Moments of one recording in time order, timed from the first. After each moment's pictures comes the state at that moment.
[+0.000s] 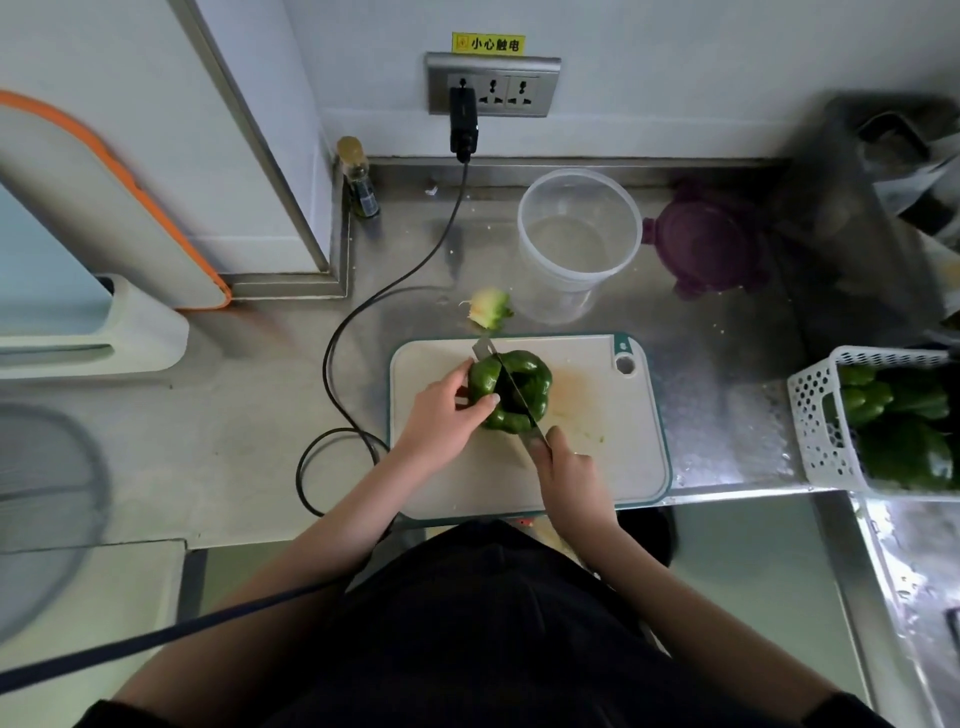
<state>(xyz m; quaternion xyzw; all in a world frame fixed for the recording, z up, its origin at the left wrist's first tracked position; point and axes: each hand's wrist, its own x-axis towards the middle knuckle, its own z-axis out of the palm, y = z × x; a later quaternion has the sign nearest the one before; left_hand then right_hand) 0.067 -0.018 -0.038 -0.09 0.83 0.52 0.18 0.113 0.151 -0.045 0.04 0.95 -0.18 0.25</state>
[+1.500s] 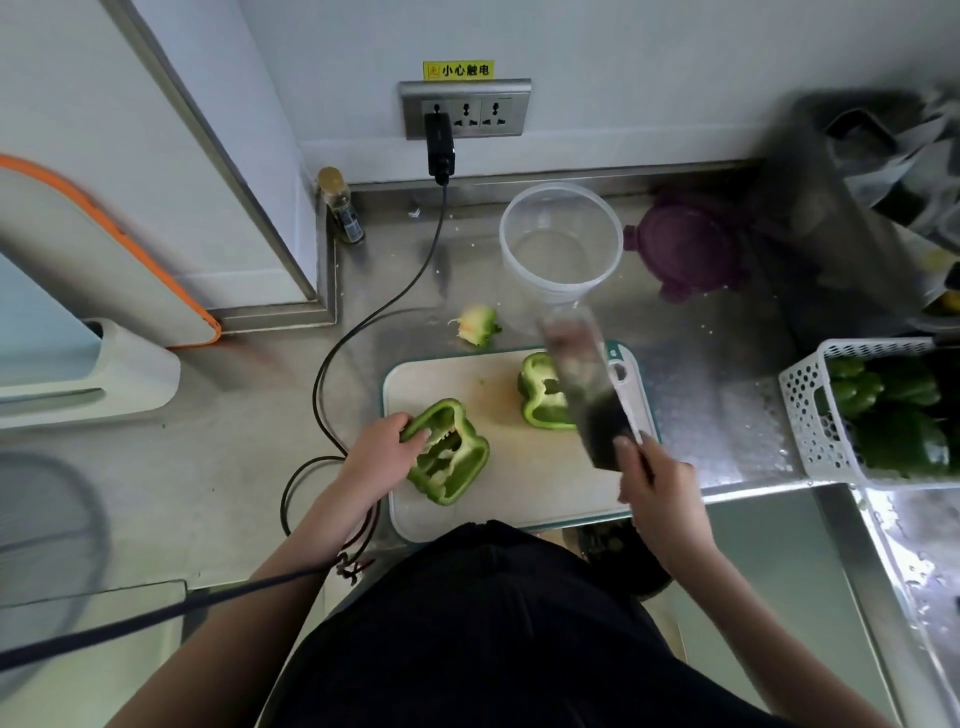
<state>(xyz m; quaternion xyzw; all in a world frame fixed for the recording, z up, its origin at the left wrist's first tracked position) 0.071 -0.068 -0.052 -0.12 0.89 0.36 0.25 0.117 0.216 -0.002 0.13 0.91 -0.38 0.10</state>
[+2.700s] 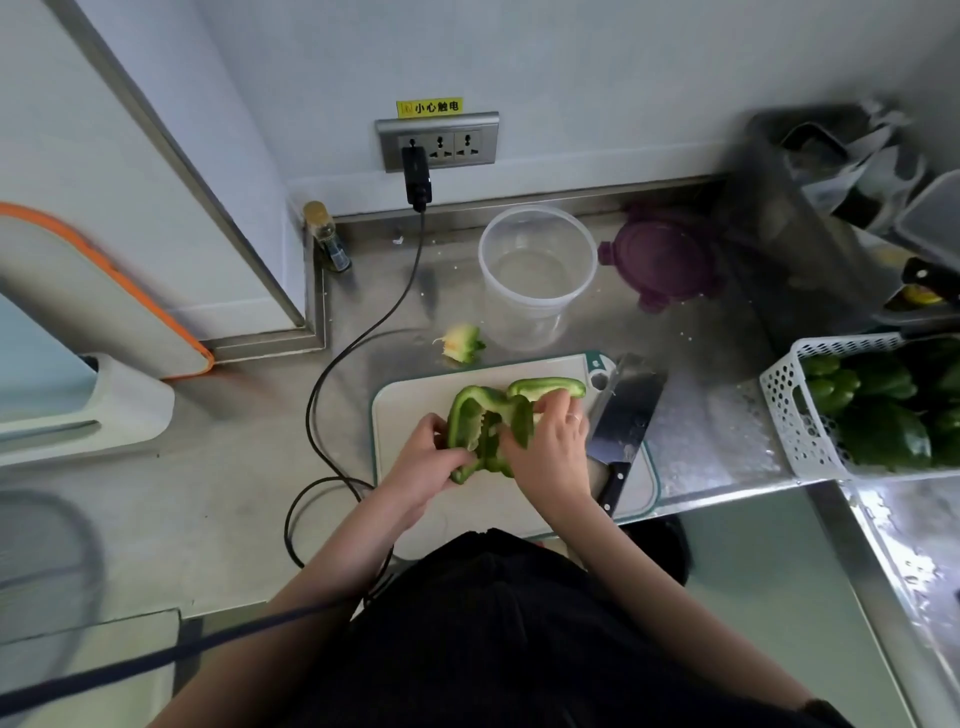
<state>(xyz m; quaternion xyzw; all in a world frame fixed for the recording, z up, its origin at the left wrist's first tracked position) 0.072 -0.010 -0.035 -0.25 0.66 0.66 0.27 0.075 0.133 -0.020 0.11 0.94 -0.32 0.07</state>
